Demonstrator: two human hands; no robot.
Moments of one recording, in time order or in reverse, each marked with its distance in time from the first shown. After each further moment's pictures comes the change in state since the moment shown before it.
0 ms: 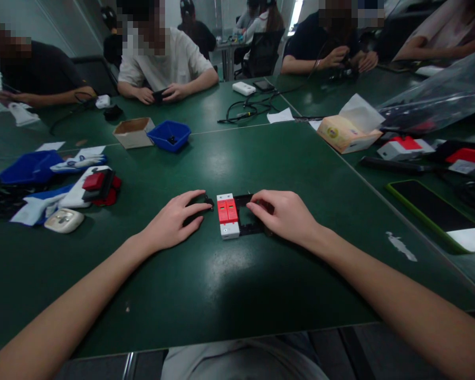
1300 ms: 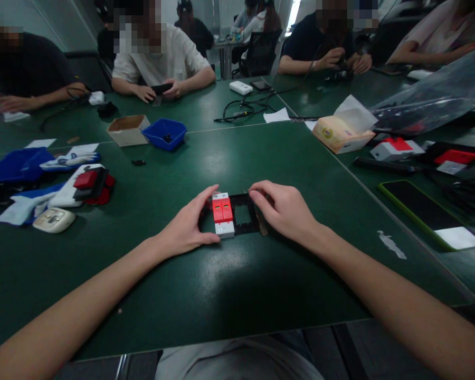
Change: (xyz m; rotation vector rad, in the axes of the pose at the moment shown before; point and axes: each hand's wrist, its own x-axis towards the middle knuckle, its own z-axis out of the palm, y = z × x) left_hand 0.020 0.025 0.024 -0.399 0.122 0.011; right_hand 0.002 -0.001 -0.007 0.006 0.114 0.014
